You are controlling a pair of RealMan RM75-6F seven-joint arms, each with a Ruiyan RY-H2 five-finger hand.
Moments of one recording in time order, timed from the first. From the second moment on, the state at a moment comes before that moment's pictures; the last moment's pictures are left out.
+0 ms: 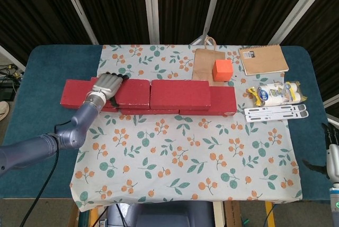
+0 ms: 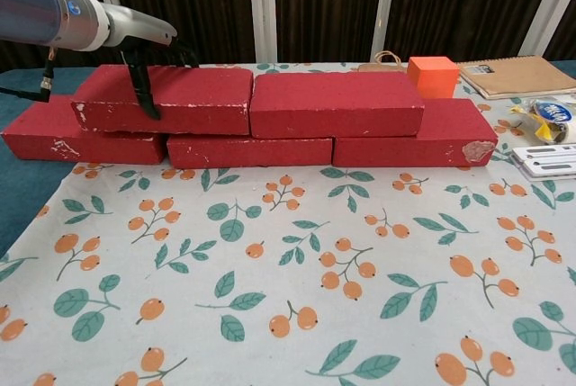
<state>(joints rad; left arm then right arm) -1.27 -1.39 -0.01 -1.24 0.38 0.59 0.51 0.07 -1.06 0.15 -1.68 -1.17 1.37 -0.03</state>
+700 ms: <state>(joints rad) -1.30 -1.42 0.01 -1.24 0.30 0.63 0.55 0.07 -1.05 0.15 -1.69 -1.17 1.36 -0.02</state>
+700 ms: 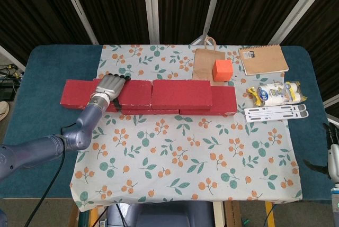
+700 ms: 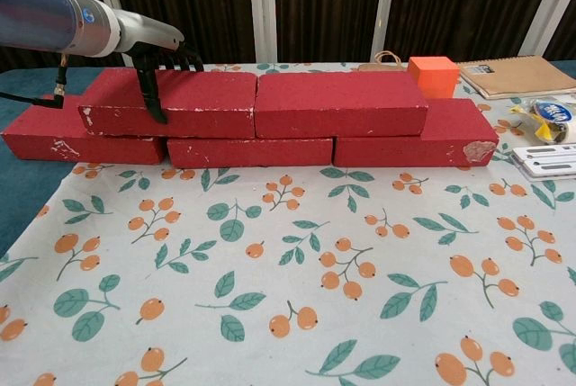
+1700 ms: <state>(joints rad) -1.31 -1.44 0.01 -1.23 0.27 0.64 0.58 0.07 -1.06 0.16 -1.70 -1.16 1.36 -0.03</state>
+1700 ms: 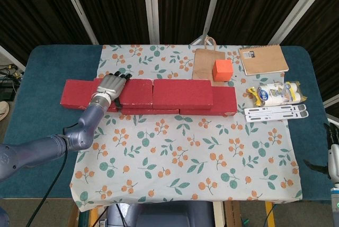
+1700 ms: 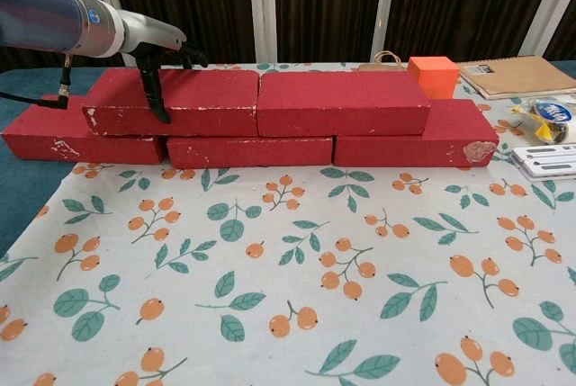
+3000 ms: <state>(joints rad) -1.34 -1.38 0.02 -1.33 0.23 0.69 0.64 0.06 -1.05 0.16 -1.71 -1.14 1.37 -0.05</state>
